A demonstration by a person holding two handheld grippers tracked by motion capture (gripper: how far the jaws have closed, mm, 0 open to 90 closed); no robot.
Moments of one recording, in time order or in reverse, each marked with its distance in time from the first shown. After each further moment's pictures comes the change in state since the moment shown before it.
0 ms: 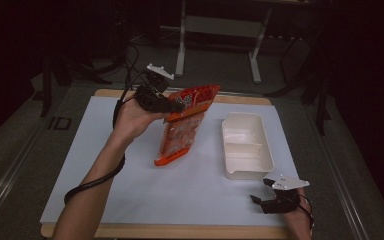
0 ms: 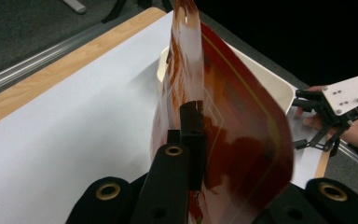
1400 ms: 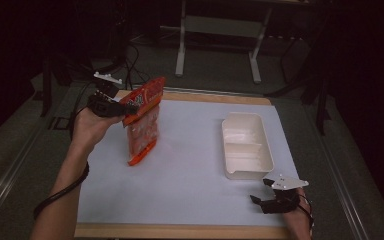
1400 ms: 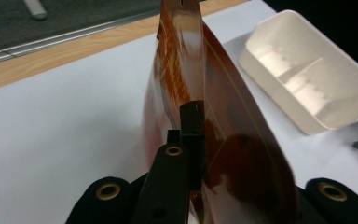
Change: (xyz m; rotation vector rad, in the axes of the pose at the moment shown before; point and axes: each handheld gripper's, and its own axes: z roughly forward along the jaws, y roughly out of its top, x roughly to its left) left arm 0.069 -0.077 -0.049 -0.006 0.162 -0.183; right arm 0.000 0.000 0.001 0.013 -0.003 0.000
